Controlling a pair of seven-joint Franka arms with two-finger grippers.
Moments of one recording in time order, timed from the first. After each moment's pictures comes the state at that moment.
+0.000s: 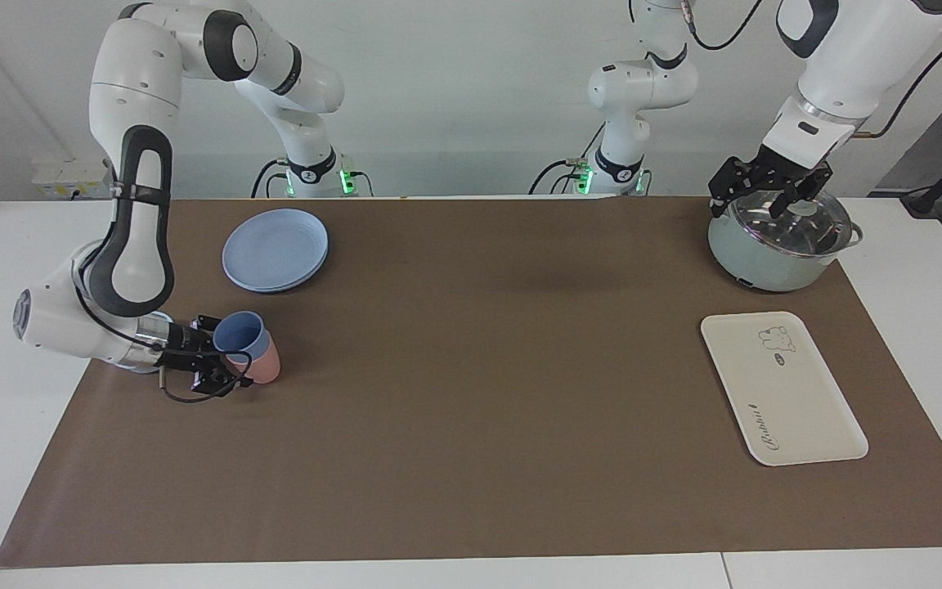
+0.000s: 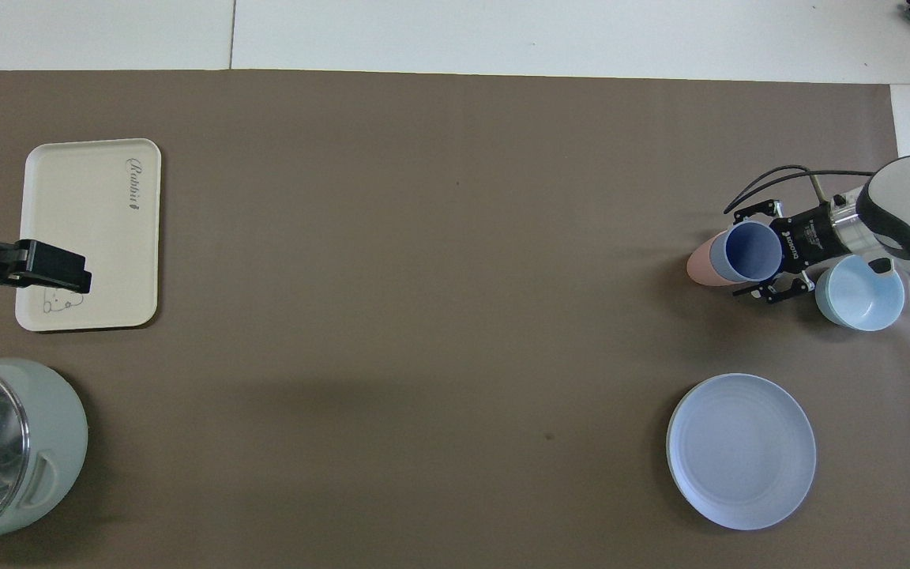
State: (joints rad) left arm 0.03 -0.06 -0.09 -1.64 -0.04 1.53 0.01; right arm -0.29 0.56 0.03 -1.65 0.54 1.79 0.81
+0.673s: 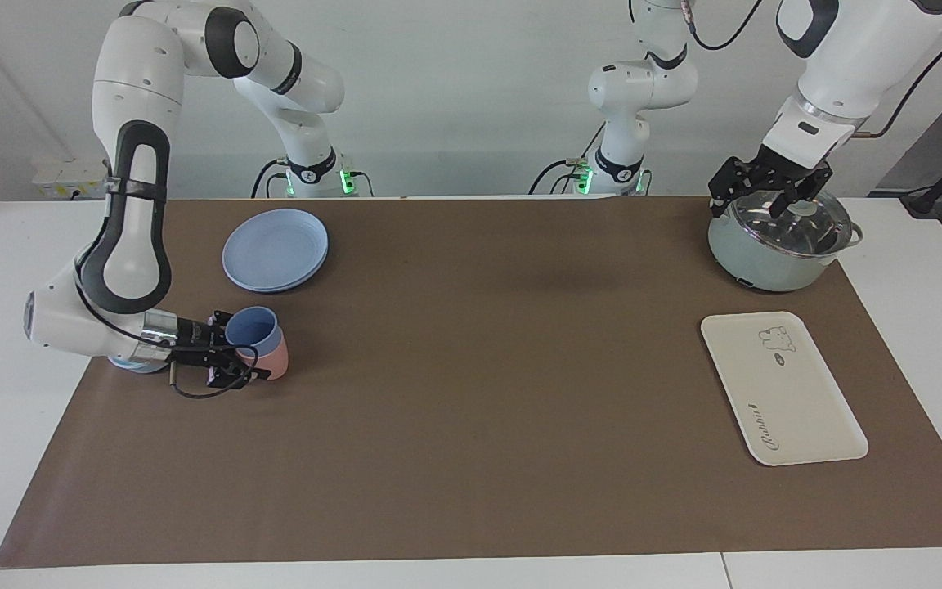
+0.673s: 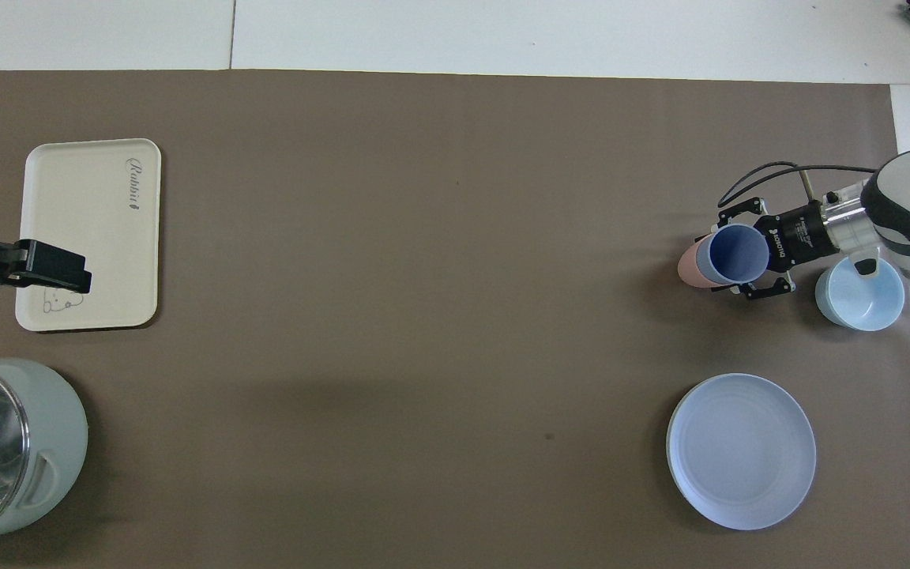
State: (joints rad) left arm 0.03 -0.06 -0.09 -1.64 -0.04 1.53 0.01; right arm -0.27 0.54 0.04 -1.66 0.65 1.74 0.81
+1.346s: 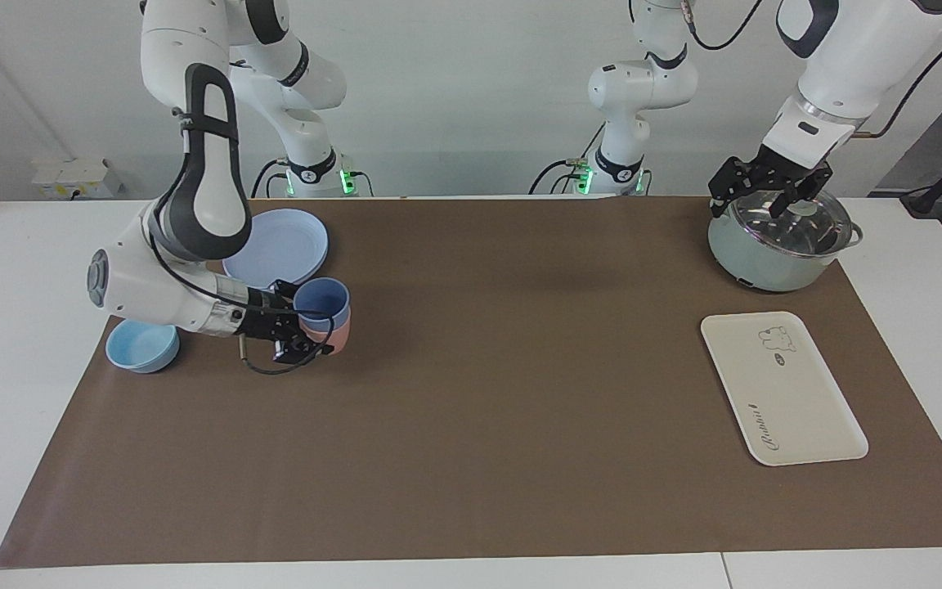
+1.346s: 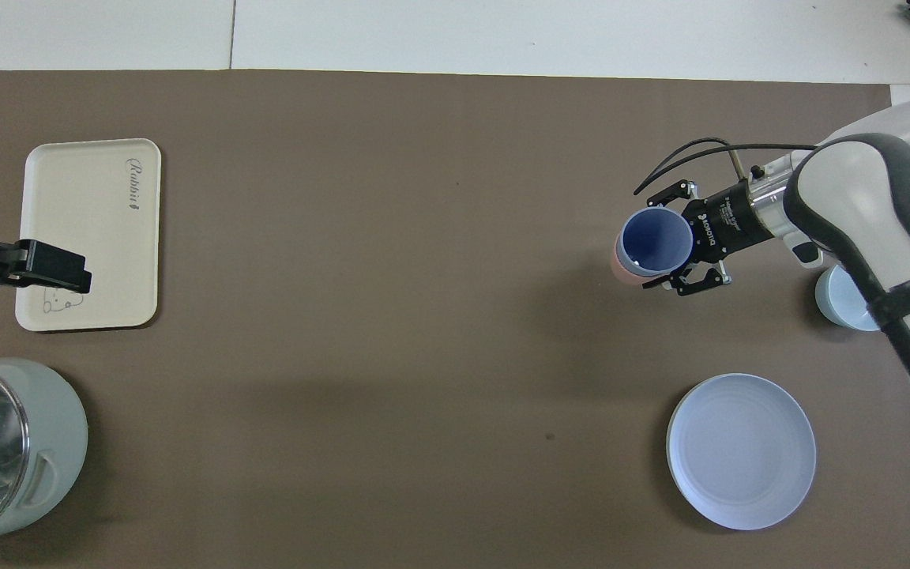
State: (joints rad) left arm 0.03 -0.06 -0.09 -1.64 -0.04 1.53 0.01; right arm -0.04 0.36 0.04 -1.70 0.65 1.75 1.15
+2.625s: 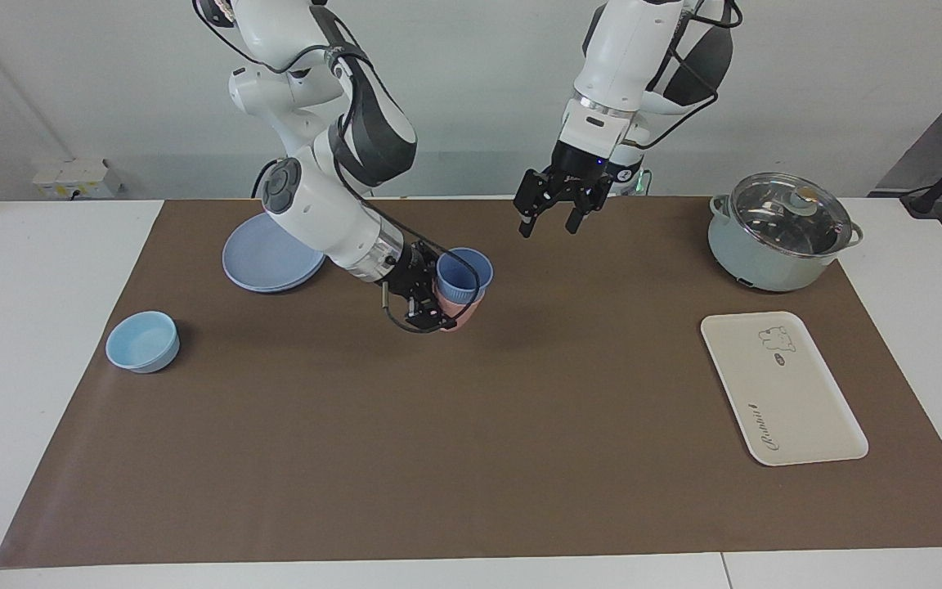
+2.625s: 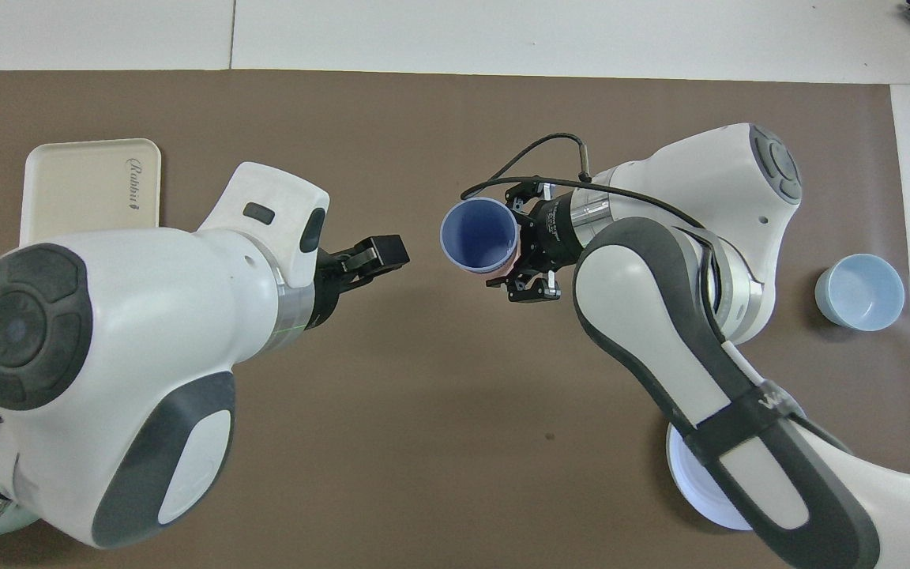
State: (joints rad) left arm -0.40 -0.09 -0.14 -1.87 -0.19 2.14 -0.80; right arm 0.32 0.27 0.04 -1.74 0.66 2.11 1.62
